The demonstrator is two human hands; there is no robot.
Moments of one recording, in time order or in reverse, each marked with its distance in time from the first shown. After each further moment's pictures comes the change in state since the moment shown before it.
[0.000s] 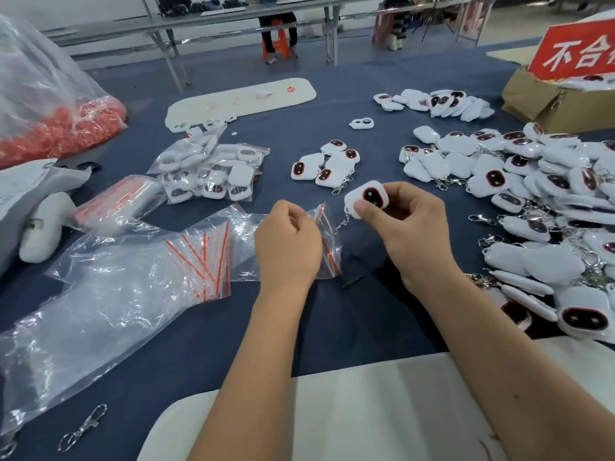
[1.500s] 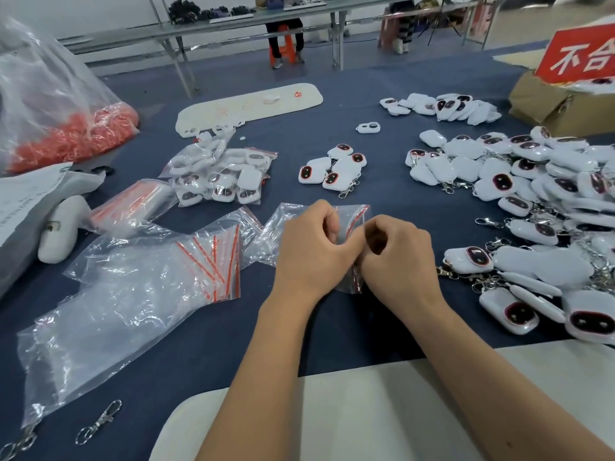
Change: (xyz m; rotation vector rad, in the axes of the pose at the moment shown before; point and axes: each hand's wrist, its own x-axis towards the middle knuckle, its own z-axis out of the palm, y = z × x) left_hand -0.011 0.009 -0.001 -0.040 -0.208 0.295; right_hand -0.032 -0.008 0.015 -0.569 -0.029 -0.089
